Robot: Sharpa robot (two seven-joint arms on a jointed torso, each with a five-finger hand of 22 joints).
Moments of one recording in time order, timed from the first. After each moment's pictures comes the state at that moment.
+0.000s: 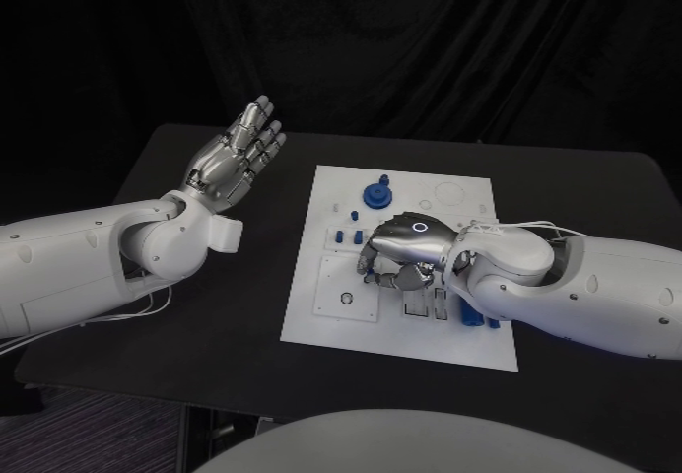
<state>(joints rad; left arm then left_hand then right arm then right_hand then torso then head) 1.28 -0.99 -0.21 1.55 0.09 0.00 0.68 1.17 0.25 -0.32 0.29 0.19 0.00 -0.04 0.01 0.00 0.00 -0.09 0.01 0.00 0.00 -0.03 0.00 0.00 0.12 0.00 -0.03 0.01 0.00 1.27 -0.72 -0.25 1.66 -1.72 -0.30 0.06 1.48 -0.11 0.39 0.08 0.30 1.04 0.14 0.15 0.18 1.15 0.08 0.18 0.11 1.47 0.00 1.35 1.29 0.09 1.44 0.10 1.17 1.31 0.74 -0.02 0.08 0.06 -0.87</state>
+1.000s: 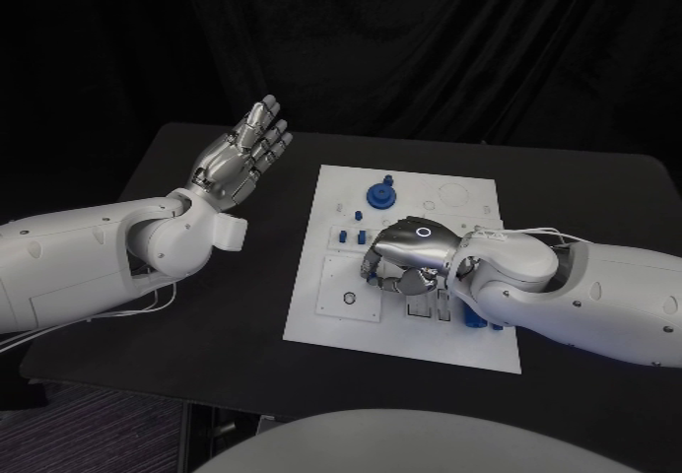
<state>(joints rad) 1.28 -0.98 -0.21 1.54 0.09 0.02 0.68 1.17 0.25 -0.32 0.29 0.19 0.00 -0.03 0.01 0.00 0.00 -0.08 0.01 0.00 0.00 -0.03 0.00 0.00 0.10 0.00 -0.01 0.01 0.00 1.25 -0.73 -0.25 1.66 -1.73 -0.31 0.06 1.48 -0.11 0.39 0.08 0.30 1.04 0.14 0.15 0.18 1.15 0.07 0.18 0.11 1.47 0.00 1.35 1.28 0.09 1.44 0.10 1.17 1.31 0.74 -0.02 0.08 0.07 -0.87</state>
